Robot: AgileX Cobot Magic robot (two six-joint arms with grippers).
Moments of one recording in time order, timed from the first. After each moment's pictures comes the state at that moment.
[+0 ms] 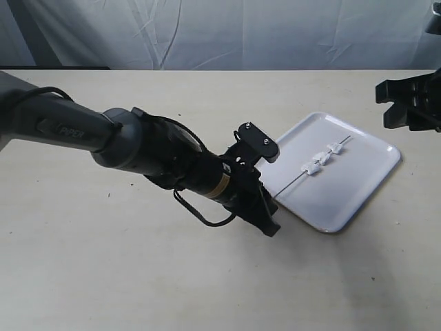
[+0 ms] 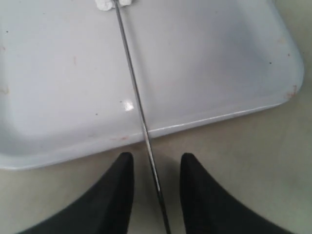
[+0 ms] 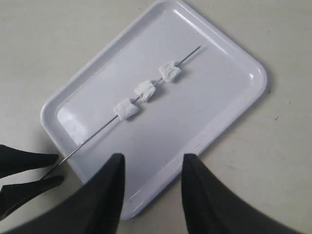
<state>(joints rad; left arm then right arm) -0.75 2.12 -1.16 1.74 -0.33 -1.61 0.05 1.33 -0.89 0.32 0.67 -0.15</state>
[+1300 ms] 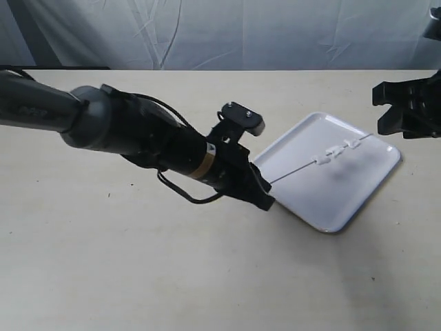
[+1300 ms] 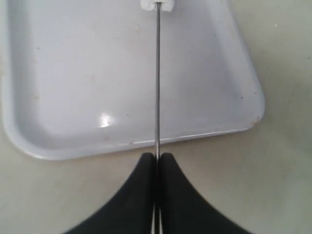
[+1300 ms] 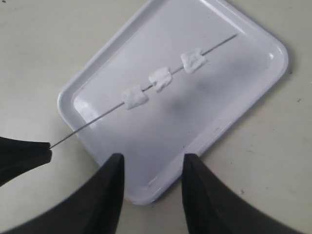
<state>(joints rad) -0.67 2.03 -1.14 1.75 -0.45 -1.72 0.05 1.33 -0.89 0.37 0.72 -0.15</state>
